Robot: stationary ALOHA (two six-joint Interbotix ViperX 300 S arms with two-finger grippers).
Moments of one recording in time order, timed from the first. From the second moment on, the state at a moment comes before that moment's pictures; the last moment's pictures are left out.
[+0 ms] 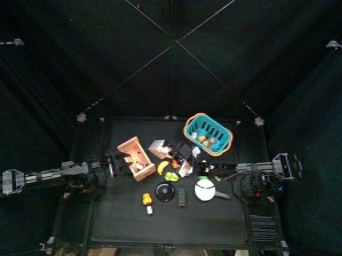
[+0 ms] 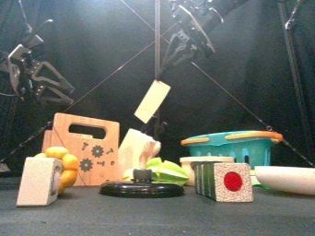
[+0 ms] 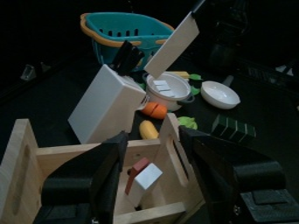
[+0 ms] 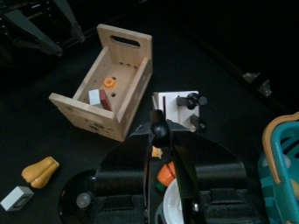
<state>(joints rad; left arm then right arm) 0.37 -0.93 1.35 0.21 -0.24 -0.37 0.00 -0.21 0.40 -0.96 0.58 1.18</state>
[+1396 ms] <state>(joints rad) 0.15 -0.14 1.00 0.39 -0.75 -0.37 -0.09 -0.43 0.75 -1.12 -0.10 1.17</state>
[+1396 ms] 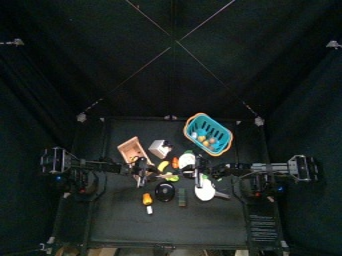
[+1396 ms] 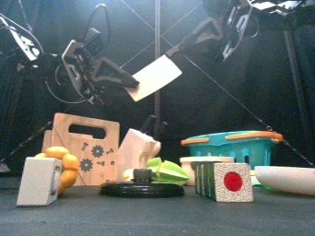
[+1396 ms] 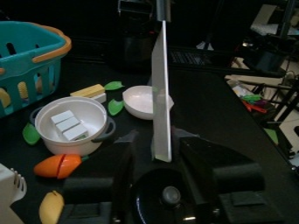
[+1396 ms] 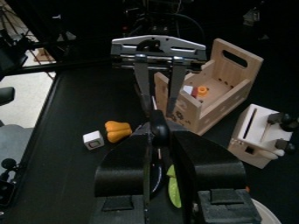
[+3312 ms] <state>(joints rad) 0.17 -0.21 1.04 0.37 -0.75 -0.37 -0.06 -0.59 0.88 -0.61 0.23 1.18</state>
